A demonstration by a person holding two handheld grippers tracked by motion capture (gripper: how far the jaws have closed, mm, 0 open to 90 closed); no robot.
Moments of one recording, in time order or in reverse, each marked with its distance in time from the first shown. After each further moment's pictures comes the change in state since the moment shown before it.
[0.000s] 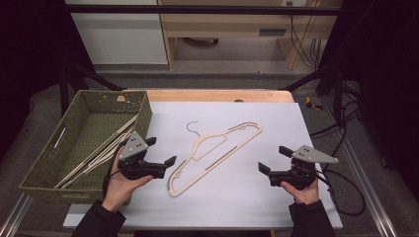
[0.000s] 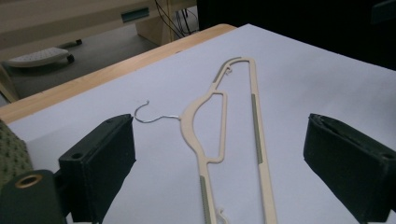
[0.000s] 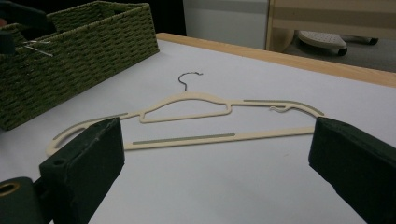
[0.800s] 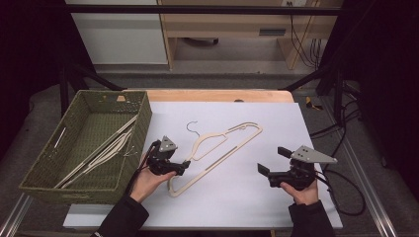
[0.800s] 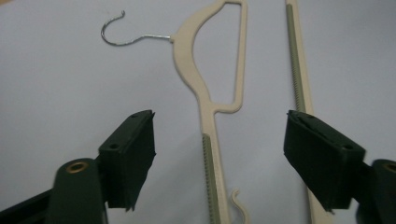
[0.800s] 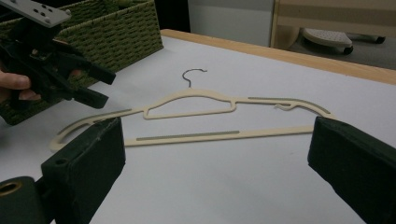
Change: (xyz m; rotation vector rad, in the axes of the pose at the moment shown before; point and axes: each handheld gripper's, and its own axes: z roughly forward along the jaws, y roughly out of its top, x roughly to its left) left arm 0.004 -0.038 0.087 0.307 0.009 -0.039; right arm 0.001 -0.001 0.001 0.013 0.016 -0.012
